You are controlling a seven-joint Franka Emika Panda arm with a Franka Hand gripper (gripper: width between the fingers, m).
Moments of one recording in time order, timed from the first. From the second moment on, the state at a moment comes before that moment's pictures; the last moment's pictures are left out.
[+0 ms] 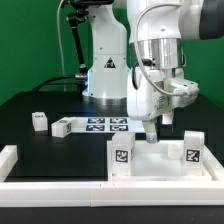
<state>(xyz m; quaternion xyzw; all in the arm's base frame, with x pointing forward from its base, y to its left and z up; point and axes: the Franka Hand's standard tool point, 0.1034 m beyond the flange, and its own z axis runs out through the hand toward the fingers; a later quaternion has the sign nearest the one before) 0.555 0.068 0.062 -0.52 0.85 -0.02 0.10</state>
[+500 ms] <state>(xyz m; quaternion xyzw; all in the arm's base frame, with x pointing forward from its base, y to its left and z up) 0.535 0.040 0.051 -0.73 0.67 -0.07 0.09</state>
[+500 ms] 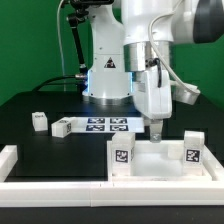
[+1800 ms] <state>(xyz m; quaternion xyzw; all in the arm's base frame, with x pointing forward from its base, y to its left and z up) 0.518 0.047 0.035 -0.71 0.69 -0.04 0.11</state>
